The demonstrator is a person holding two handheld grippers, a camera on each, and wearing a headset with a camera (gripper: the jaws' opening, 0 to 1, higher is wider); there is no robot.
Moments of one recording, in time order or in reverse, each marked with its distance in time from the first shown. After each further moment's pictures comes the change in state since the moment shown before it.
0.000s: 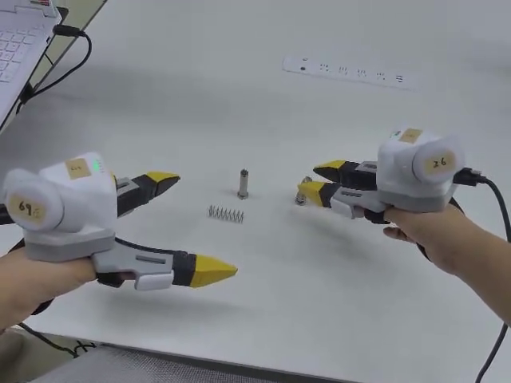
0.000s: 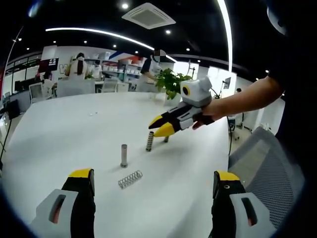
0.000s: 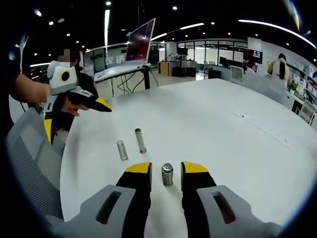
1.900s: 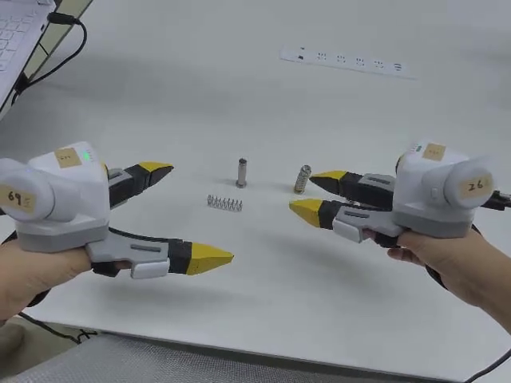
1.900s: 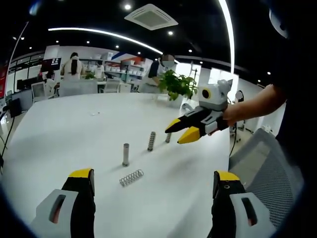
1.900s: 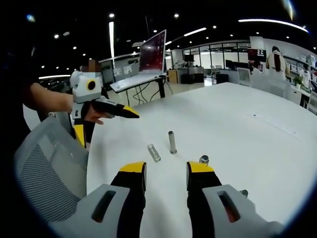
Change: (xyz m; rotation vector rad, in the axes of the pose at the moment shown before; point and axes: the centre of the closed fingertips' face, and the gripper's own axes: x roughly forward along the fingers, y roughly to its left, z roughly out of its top) left arm -0.005 0.002 -0.002 -0.015 -0.011 0.018; right arm -0.025 0.051 0.001 0.056 -0.076 0.107
